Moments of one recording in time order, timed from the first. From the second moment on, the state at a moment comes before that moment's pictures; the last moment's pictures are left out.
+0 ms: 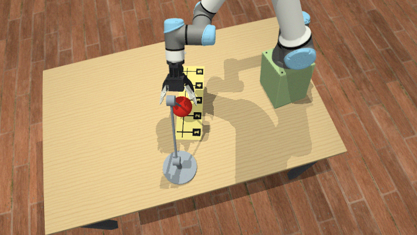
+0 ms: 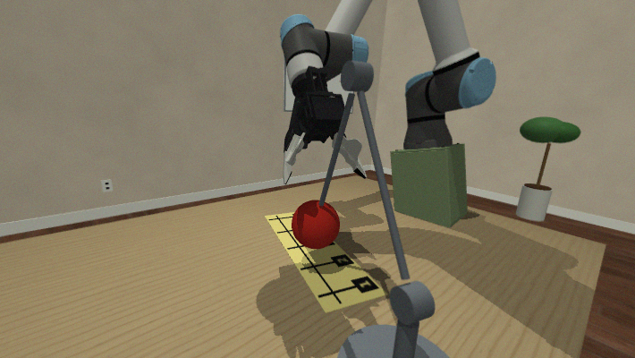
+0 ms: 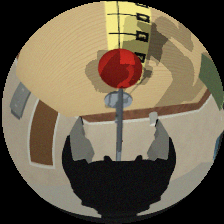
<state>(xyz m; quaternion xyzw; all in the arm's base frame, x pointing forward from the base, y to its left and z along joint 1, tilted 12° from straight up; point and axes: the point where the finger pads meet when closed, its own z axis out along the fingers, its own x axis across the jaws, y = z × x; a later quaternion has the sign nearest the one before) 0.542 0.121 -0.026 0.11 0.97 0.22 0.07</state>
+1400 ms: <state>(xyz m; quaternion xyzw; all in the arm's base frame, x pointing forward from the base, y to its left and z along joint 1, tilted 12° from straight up) 0.541 0.118 -0.020 0.11 0.97 0.22 0.07</state>
